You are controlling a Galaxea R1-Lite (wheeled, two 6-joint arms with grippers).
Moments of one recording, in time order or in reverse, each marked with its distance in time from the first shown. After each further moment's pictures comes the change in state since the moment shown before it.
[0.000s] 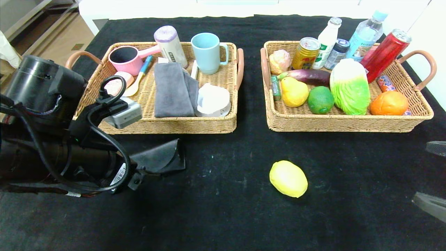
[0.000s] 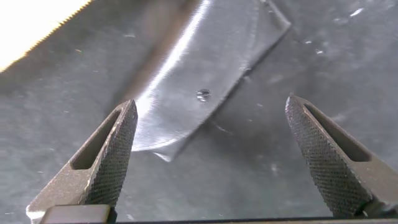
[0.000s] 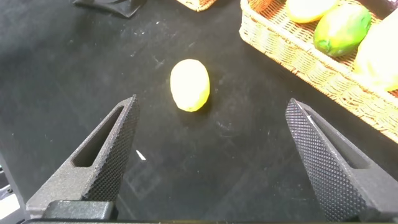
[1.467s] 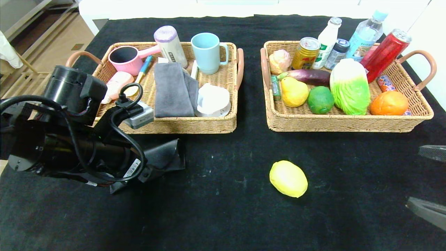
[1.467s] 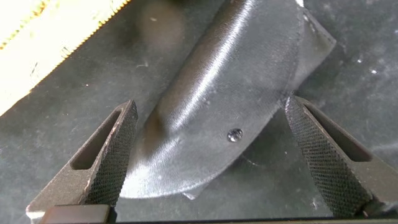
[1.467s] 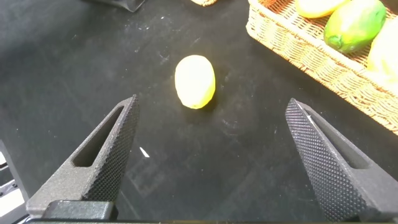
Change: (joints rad) left arm 0.066 0.101 0.002 -0.105 -0.040 0.113; right arm 0.020 0.013 0.010 -0.002 -0.002 -0.001
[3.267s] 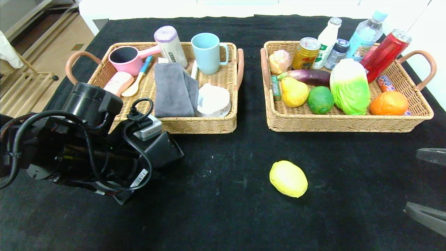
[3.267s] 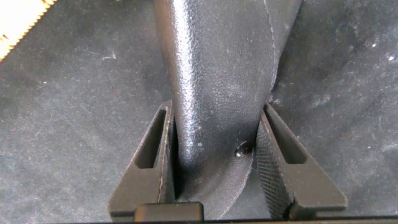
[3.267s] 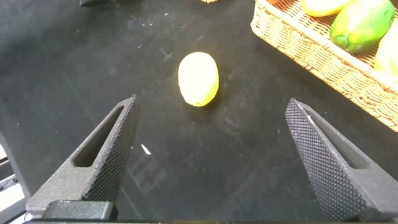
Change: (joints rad) left arm -0.013 0.042 0.049 -0.010 0.000 -0.006; right arm 0.011 0.000 0.010 0.000 0.000 -0.014
